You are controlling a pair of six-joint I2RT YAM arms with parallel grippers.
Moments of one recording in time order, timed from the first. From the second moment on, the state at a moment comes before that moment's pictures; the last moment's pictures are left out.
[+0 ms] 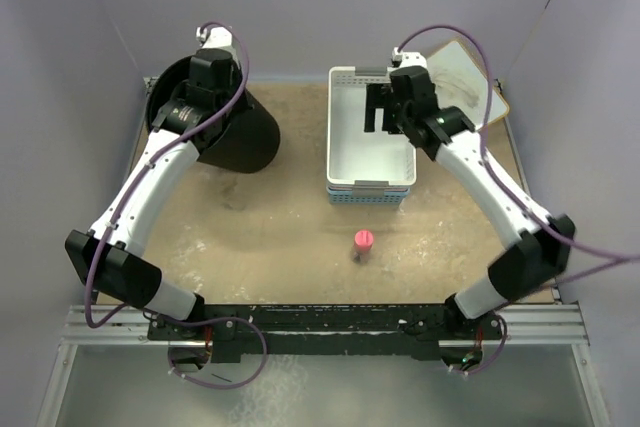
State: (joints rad) left arm -0.36 1.49 1.61 -0.60 -0.31 -0.29; right arm 0.44 1.63 1.60 -0.71 0.45 0.28
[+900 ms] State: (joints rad) left arm -0.07 1.22 1.06 -0.36 -0.18 -0.72; right arm 0.53 1.49 1.40 -0.40 -0.21 0.37
